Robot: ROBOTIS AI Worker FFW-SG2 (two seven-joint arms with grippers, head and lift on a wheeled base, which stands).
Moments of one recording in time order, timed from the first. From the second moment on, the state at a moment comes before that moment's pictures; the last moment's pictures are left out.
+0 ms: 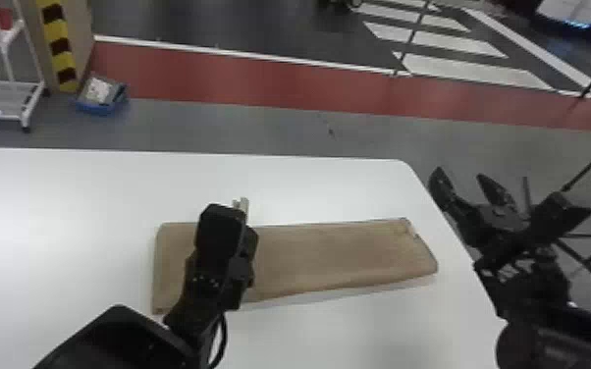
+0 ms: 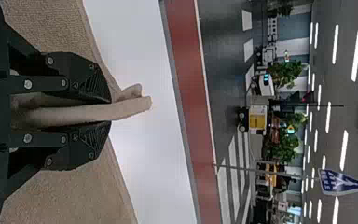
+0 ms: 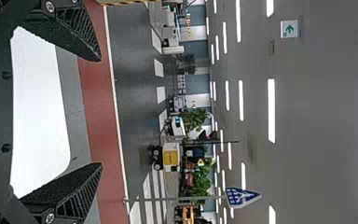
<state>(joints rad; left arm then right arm) 0.03 0.00 -0.60 -1.83 0.08 0.59 0.26 0.15 -0.19 -0.48 -1.78 -0.33 0.12 0.31</state>
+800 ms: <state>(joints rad) 0.40 0.06 -0.13 -2.01 0.07 0.01 0.10 0.15 -0.10 -0.12 -1.79 -0.22 0.26 0.30</state>
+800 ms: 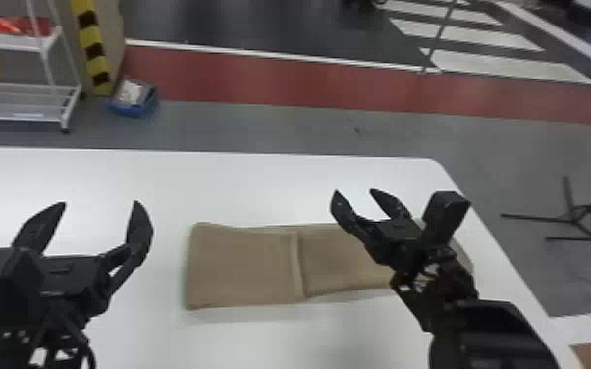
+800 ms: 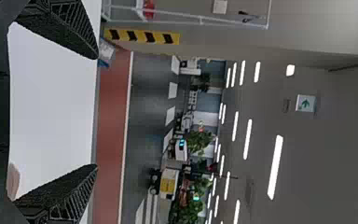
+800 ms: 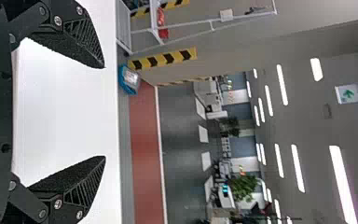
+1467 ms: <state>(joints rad) 0.41 0.06 -0.09 -1.89 -0.04 -0.14 0.12 0.23 -0.10 0.01 -1.72 -0.25 0.34 0.38</state>
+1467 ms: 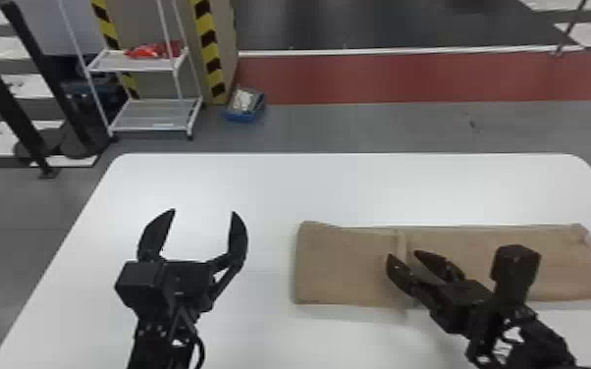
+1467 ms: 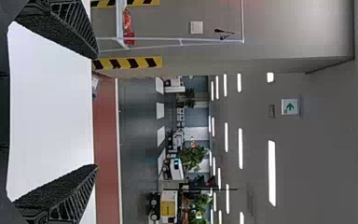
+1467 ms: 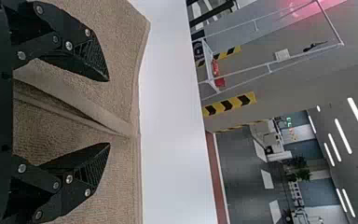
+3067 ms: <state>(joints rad) 0.44 0.06 -0.10 -1.90 -0.05 -0.18 0.13 0.30 -0.11 -0.13 -1.99 -0.31 0.48 0.40</state>
